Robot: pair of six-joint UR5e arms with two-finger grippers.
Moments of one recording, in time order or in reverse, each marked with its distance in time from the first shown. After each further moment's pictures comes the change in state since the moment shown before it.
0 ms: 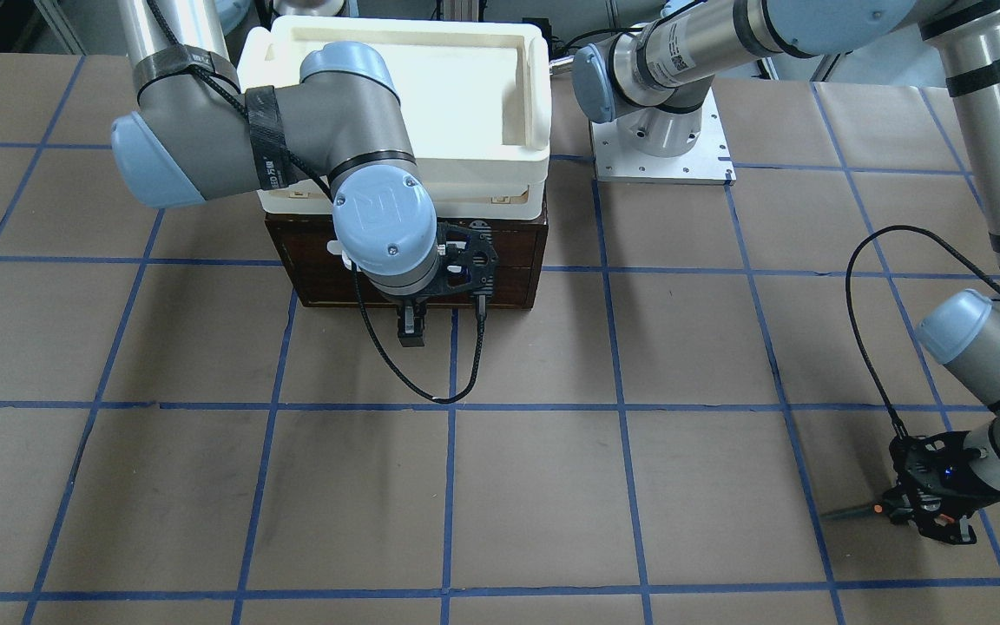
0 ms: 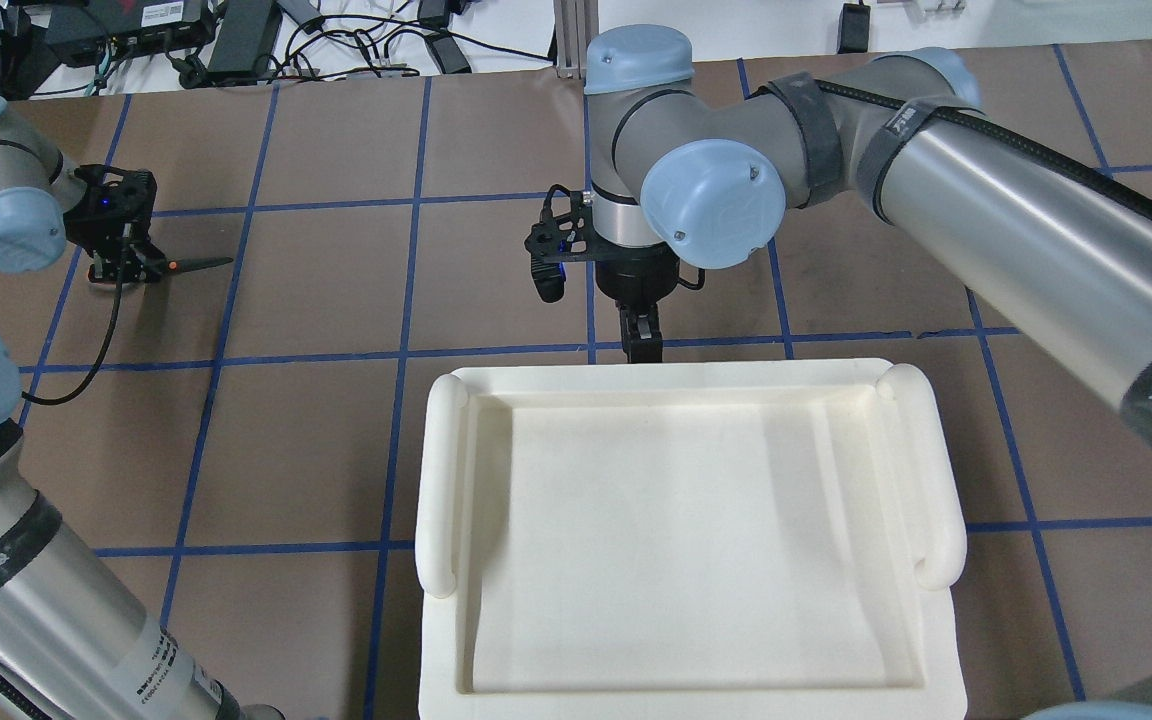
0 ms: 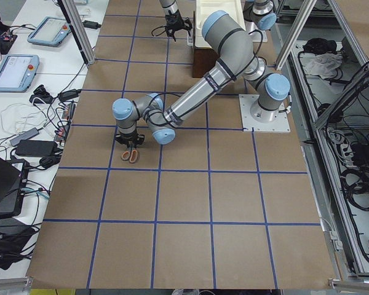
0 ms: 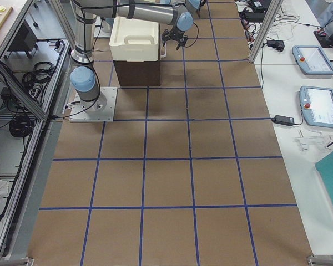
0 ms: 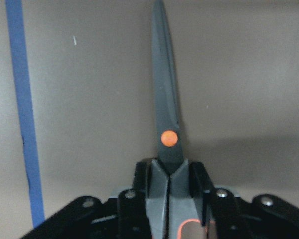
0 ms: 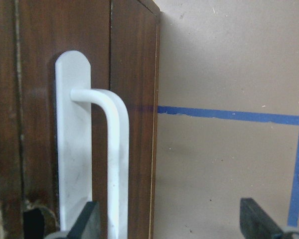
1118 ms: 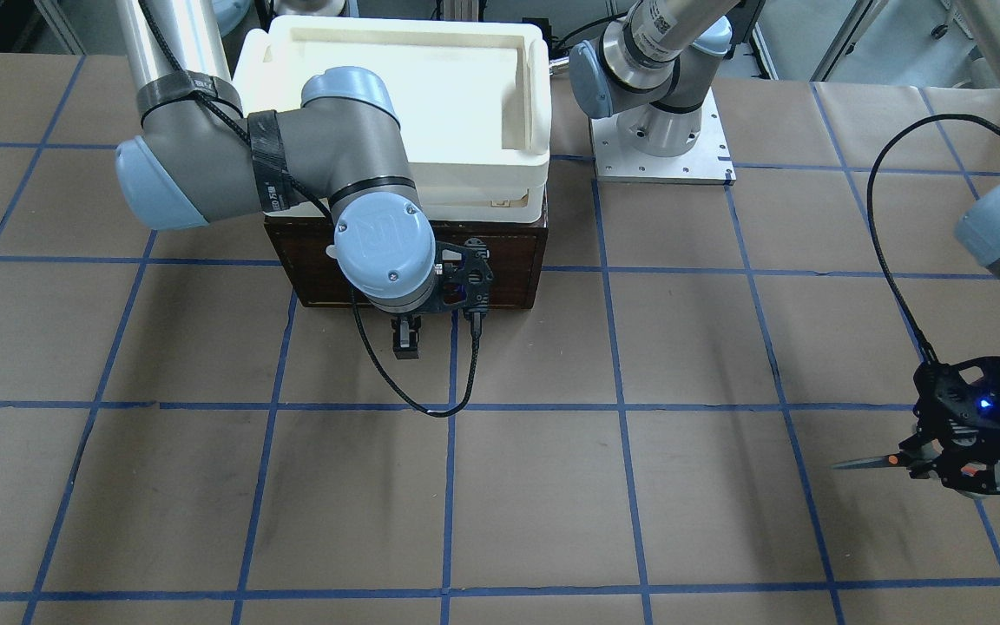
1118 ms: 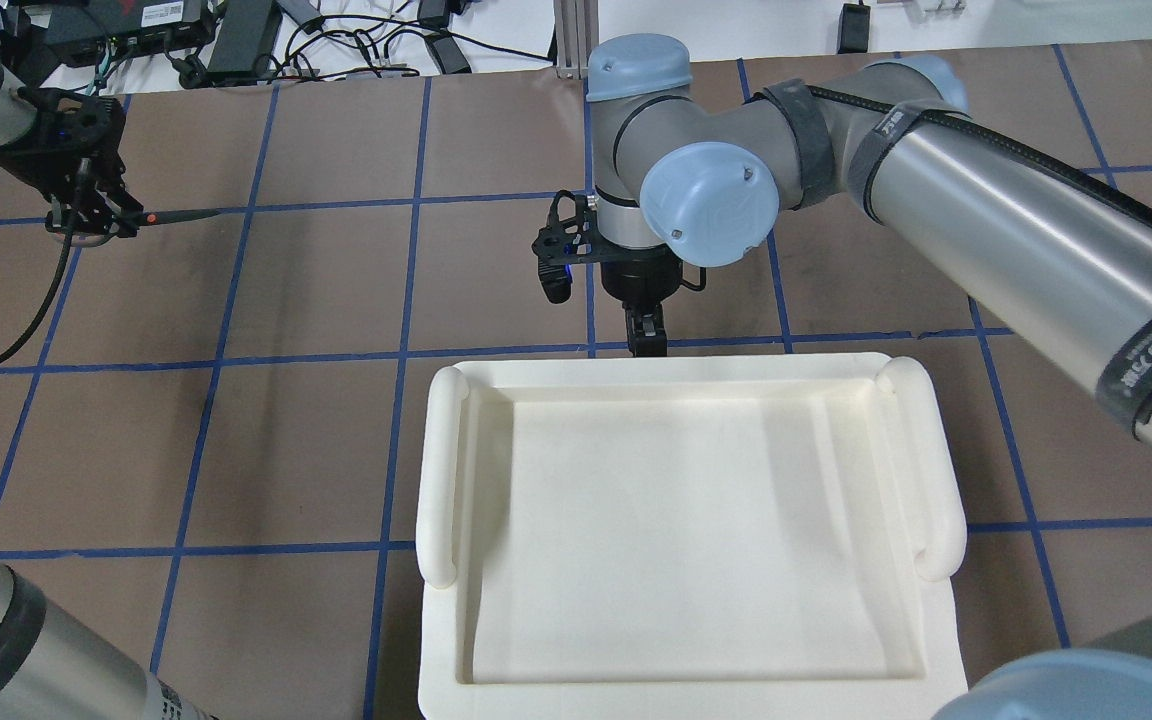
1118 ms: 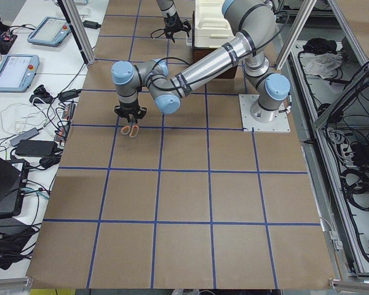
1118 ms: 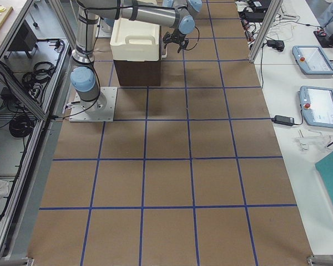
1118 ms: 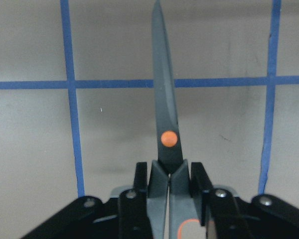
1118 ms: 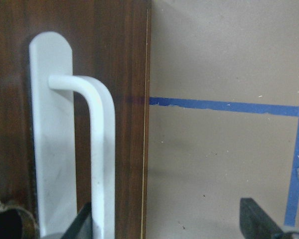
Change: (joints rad) left arm -0.050 0.239 0.006 -0.267 -0.022 -0.017; right arm -0.007 0.035 -0.007 -0.013 -0.023 -0.005
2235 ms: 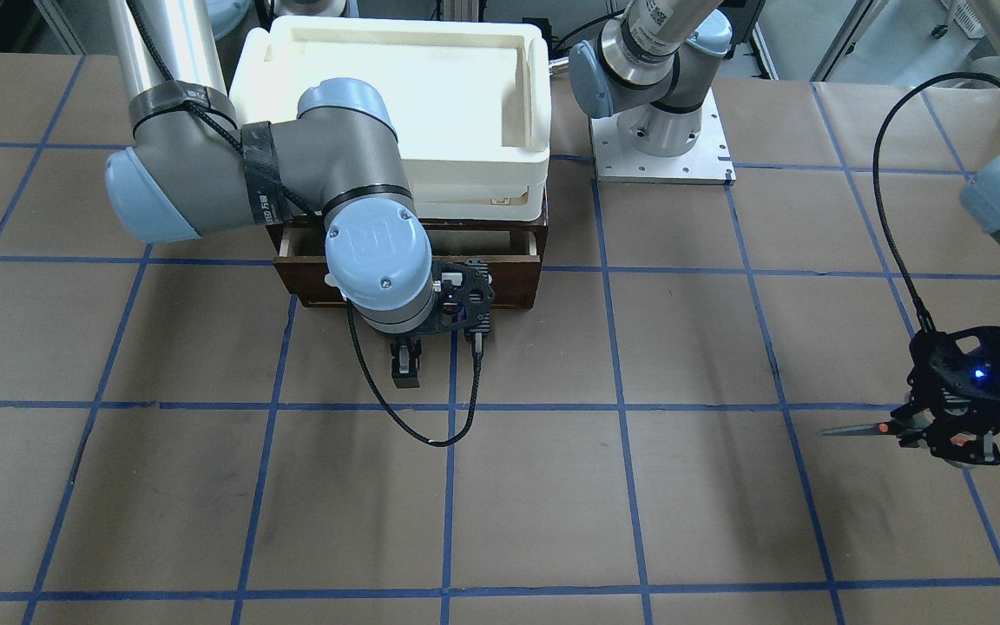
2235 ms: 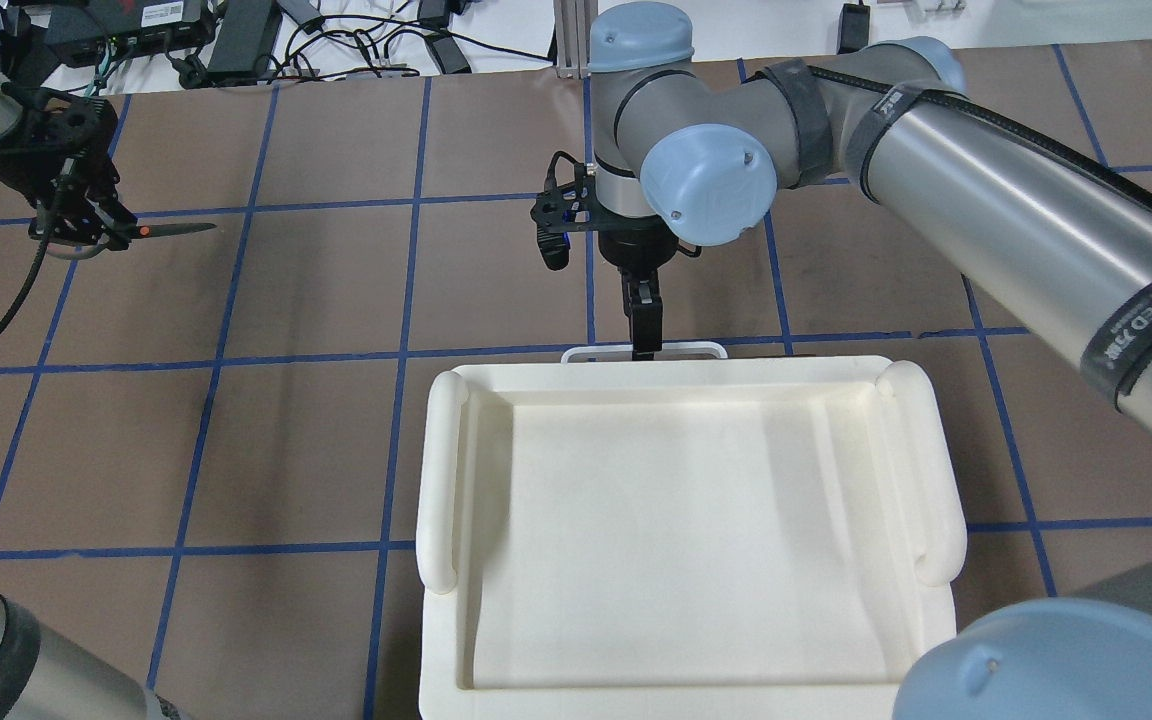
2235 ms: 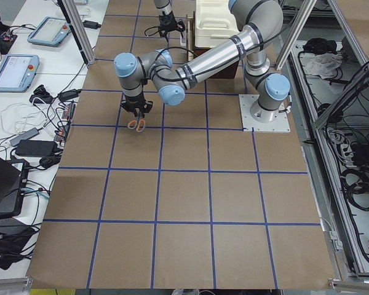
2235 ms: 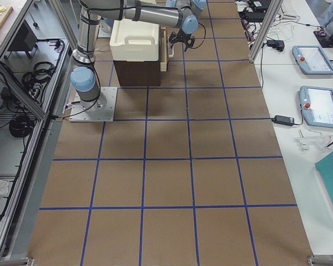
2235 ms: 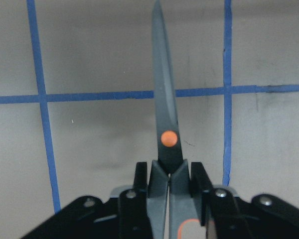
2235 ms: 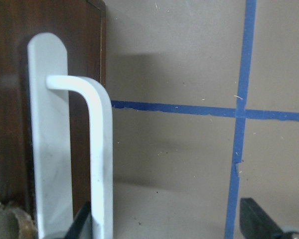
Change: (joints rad) left arm -0.003 0.045 -0.015 -0.092 0.019 0.017; right arm -0.014 0.036 -0.065 -0.074 -0.012 -0.011
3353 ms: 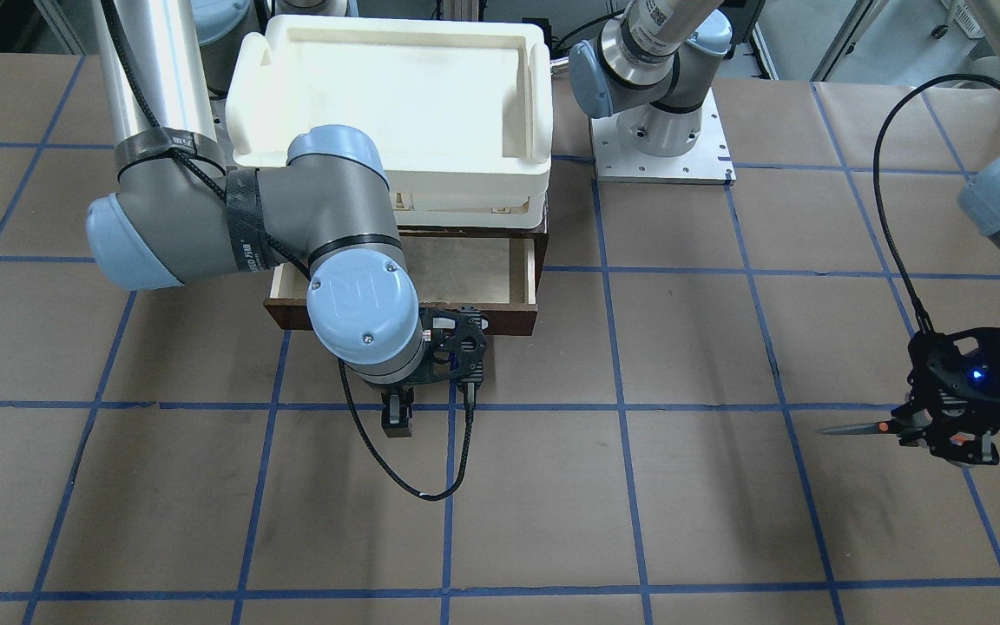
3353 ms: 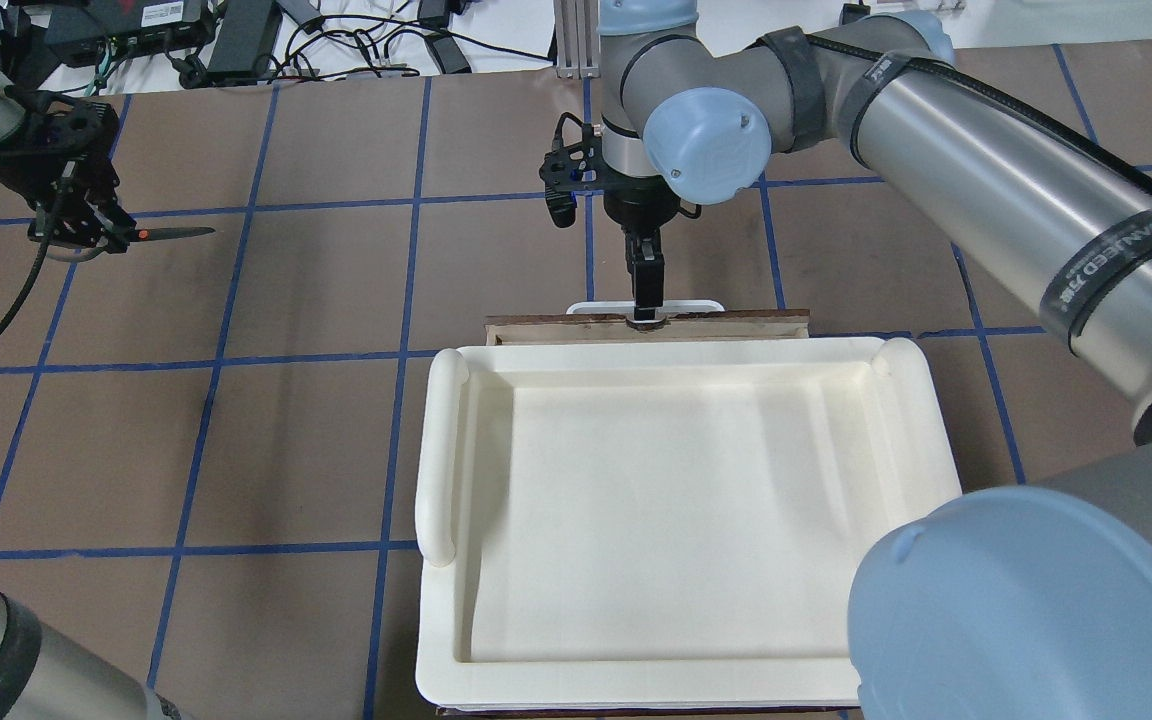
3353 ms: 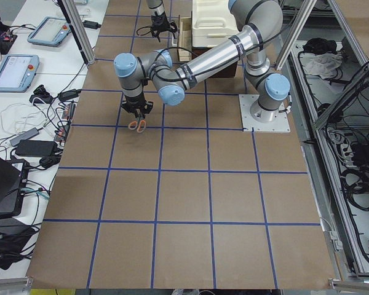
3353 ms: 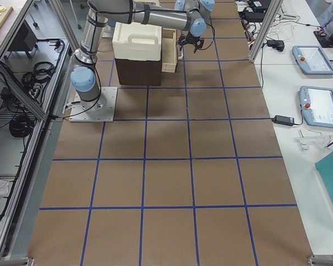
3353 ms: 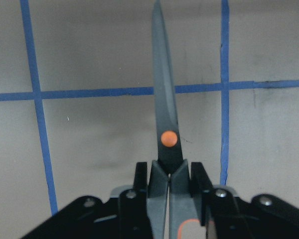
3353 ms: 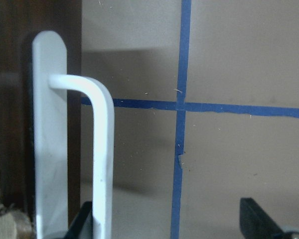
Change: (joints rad) left arm -0.002 -0.003 0.000 0.000 0.017 0.002; right arm -0.030 0.081 -0.100 -0.028 -0.008 -0.025
